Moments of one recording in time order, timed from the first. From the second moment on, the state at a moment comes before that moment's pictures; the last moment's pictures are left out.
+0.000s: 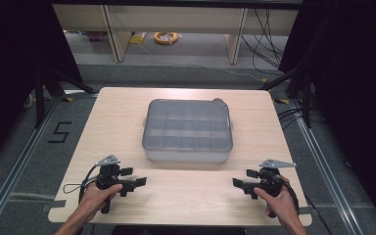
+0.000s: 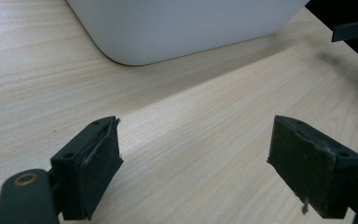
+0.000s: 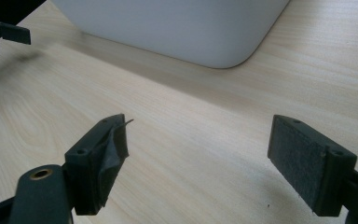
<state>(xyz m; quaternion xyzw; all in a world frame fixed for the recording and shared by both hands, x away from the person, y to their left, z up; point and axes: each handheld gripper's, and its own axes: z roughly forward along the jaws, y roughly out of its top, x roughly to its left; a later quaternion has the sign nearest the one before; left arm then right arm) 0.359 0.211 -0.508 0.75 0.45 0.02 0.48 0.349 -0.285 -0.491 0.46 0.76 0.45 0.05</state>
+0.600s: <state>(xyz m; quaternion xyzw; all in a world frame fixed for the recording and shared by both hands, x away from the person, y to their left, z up) 0.360 0.213 -0.506 0.74 0.45 0.02 0.49 0.351 -0.287 -0.491 0.48 0.74 0.46 0.04</state>
